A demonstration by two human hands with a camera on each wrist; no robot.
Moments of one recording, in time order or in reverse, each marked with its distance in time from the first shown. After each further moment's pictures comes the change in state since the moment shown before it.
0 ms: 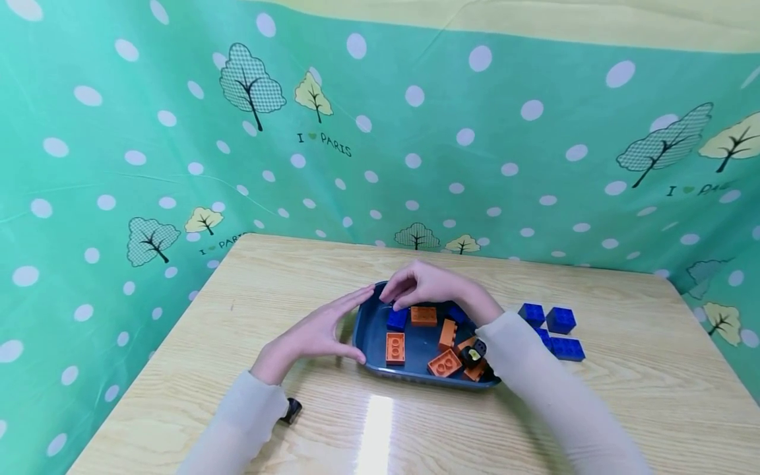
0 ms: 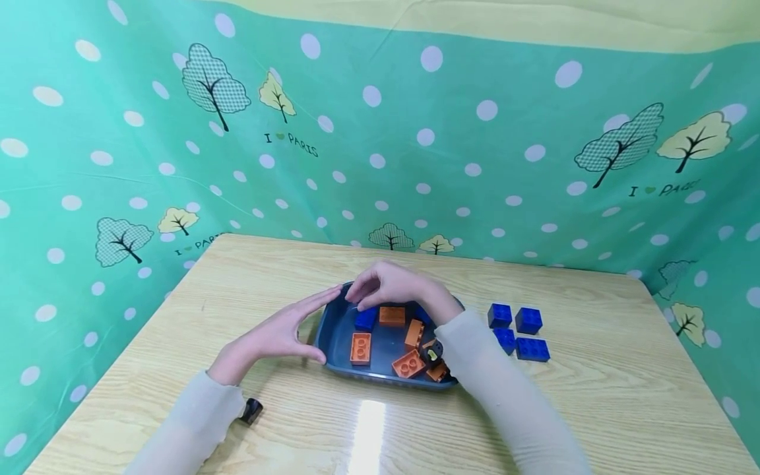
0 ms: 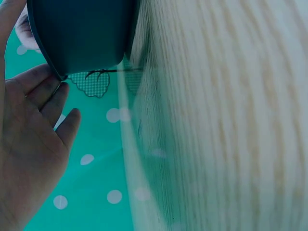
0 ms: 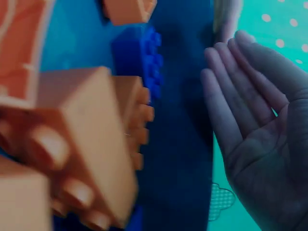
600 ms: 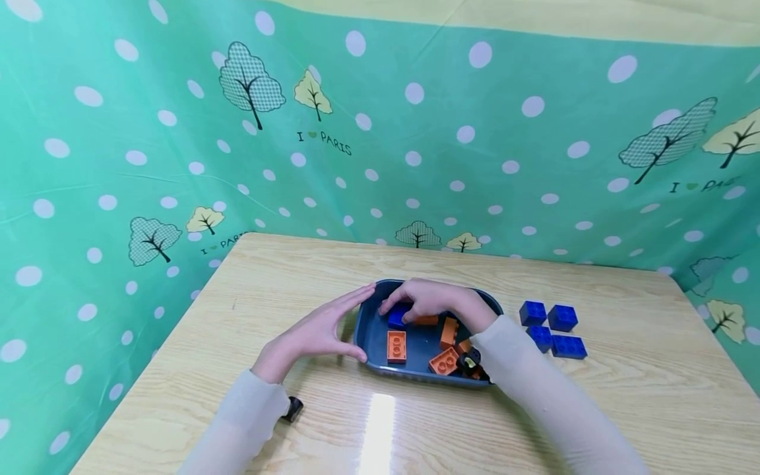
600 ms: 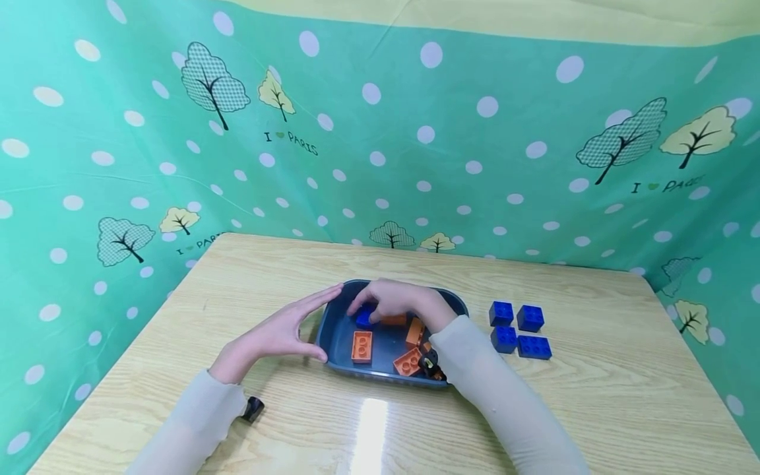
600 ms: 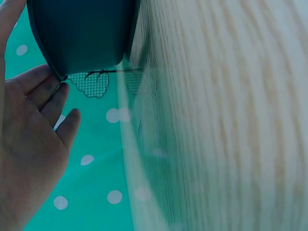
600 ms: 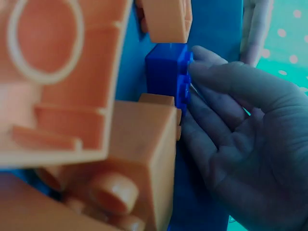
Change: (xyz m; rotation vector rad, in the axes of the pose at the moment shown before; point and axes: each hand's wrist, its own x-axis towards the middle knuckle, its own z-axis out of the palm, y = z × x) left_hand 0.000 0.002 0.000 -0.010 -0.006 -0.001; right_hand 0.004 0.008 0.018 -0.326 -0.134 0.188
